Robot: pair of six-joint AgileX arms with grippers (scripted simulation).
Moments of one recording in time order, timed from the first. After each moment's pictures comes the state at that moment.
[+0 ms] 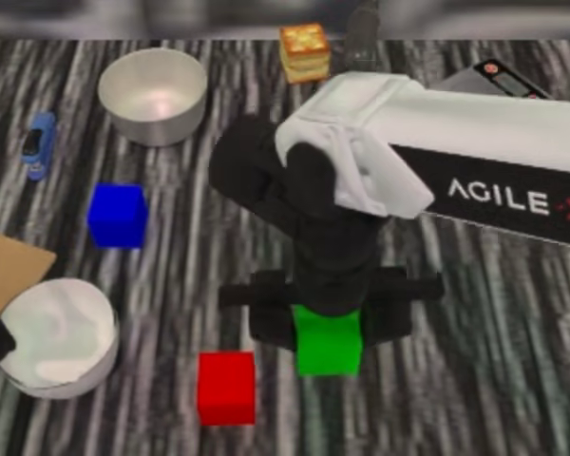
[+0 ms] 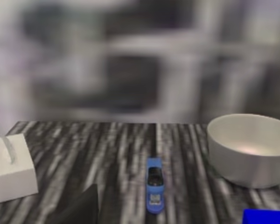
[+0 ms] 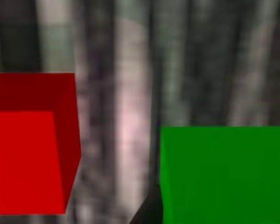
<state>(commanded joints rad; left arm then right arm) 0.02 0.00 0.00 0.00 0.00 0.00 0.88 2.02 1.60 -1.16 0.00 0.87</state>
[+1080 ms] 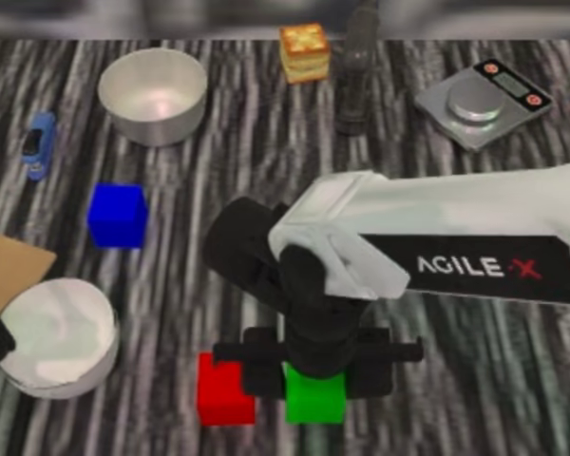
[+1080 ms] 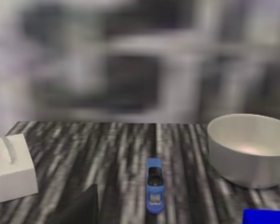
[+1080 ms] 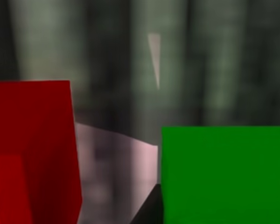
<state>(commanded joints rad) 0.02 0.00 0.00 0.00 0.00 0.00 0.94 2.07 1.40 -0.90 0.00 0.95</state>
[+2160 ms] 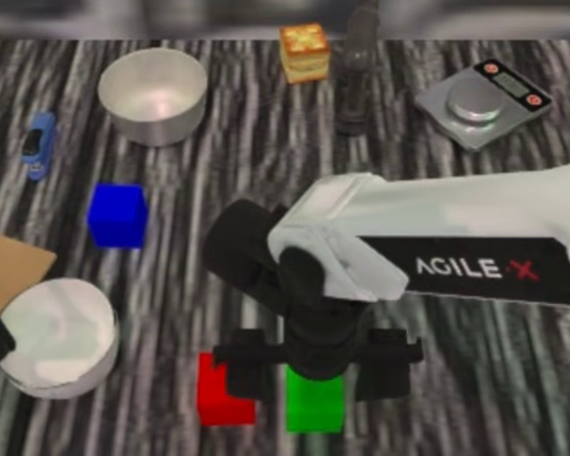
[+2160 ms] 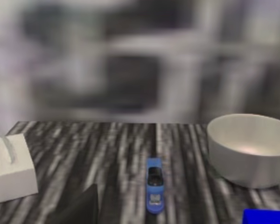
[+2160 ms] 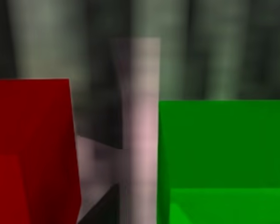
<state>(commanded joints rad) 0.02 0.00 0.00 0.00 0.00 0.00 0.94 2.07 1.40 -0.90 0.00 0.95</state>
